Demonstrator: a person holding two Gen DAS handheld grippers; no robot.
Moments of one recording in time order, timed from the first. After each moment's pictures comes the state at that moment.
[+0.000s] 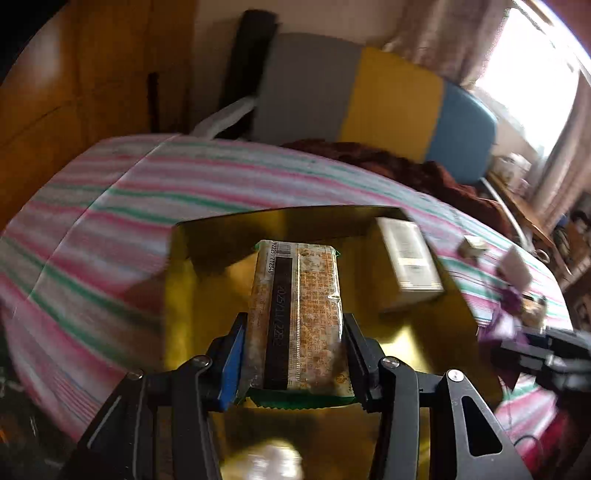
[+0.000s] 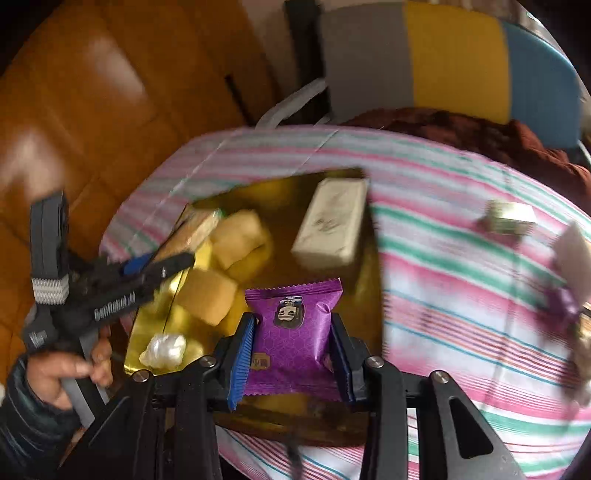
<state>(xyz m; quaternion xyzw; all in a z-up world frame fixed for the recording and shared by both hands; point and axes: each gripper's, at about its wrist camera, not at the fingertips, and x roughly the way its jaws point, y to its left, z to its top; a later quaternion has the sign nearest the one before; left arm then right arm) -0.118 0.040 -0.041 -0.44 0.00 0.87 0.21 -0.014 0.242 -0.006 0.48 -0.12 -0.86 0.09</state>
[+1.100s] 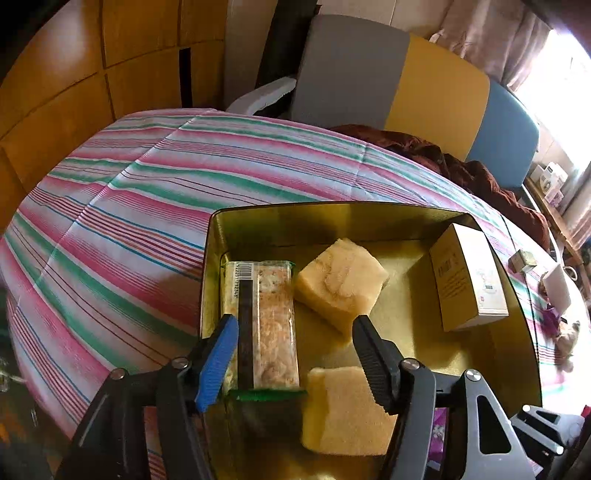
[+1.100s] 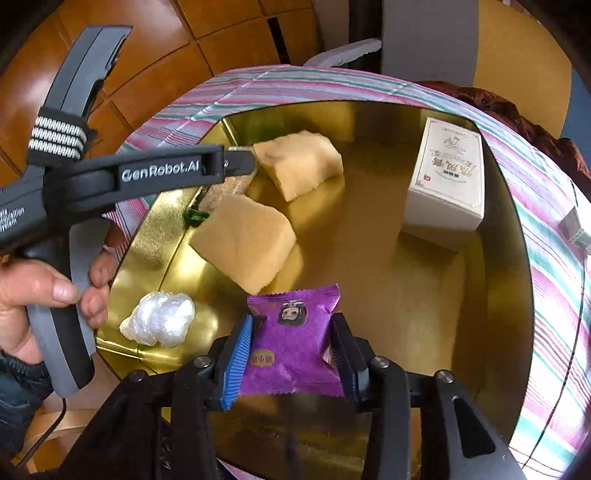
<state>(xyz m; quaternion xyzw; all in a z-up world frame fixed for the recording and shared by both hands) -0.158 0.035 -0.069 -0.47 0.00 0.87 0.15 -0.034 0.182 -0.061 0.53 -0.05 -0.83 0.14</state>
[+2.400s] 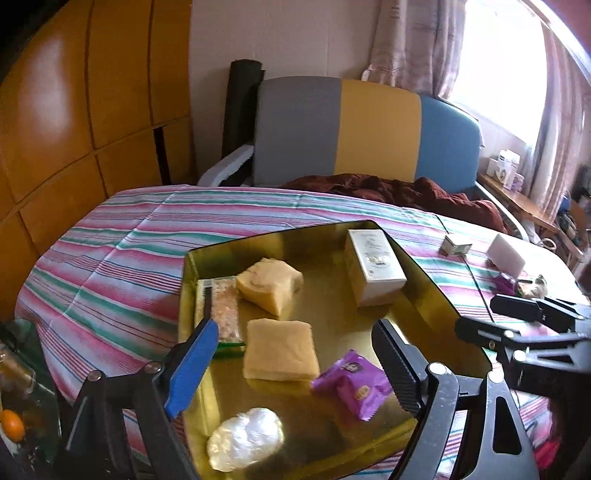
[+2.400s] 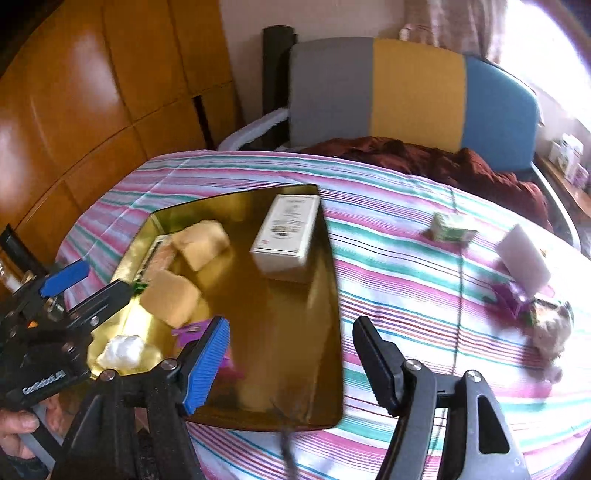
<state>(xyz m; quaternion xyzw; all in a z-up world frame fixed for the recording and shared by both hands) -0.032 0.060 -0.012 -0.35 0.05 0.91 0.21 0.016 0.256 -0.005 0.43 -0.07 -0.90 -0.02</state>
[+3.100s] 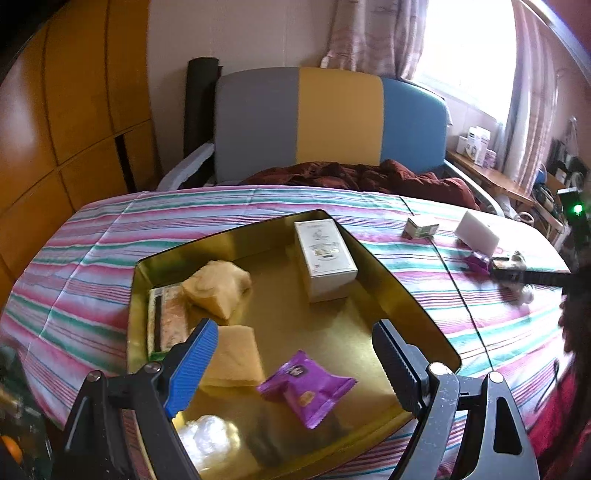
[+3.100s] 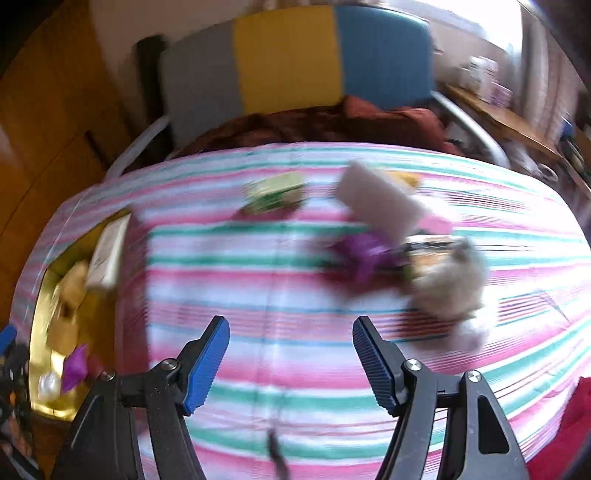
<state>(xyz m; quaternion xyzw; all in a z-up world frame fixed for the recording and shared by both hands) -0.027 0.106 -0.012 -0.36 0.09 0.89 0.27 0.050 0.436 -0.019 0.45 -0.17 -0.86 -0.18</state>
